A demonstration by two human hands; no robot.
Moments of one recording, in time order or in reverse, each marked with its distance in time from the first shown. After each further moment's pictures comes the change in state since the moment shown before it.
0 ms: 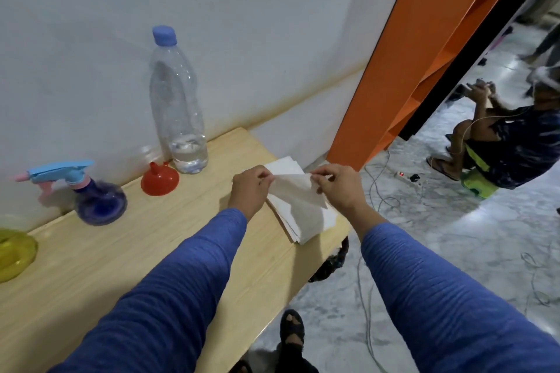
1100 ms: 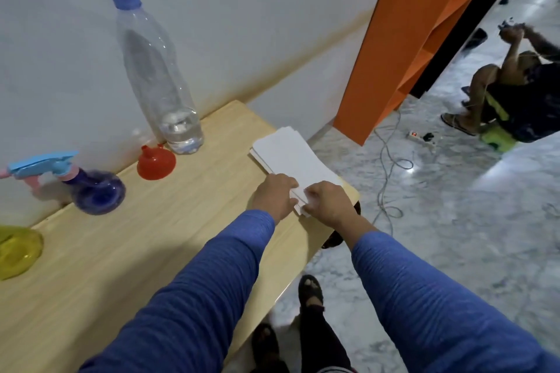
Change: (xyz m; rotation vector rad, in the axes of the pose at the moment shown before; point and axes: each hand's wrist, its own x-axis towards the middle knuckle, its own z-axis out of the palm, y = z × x) left_hand -0.026 -0.022 0.050 0.552 -0.397 0.154; right_hand -0.036 0.050 0.058 -0.380 -0.370 0.086
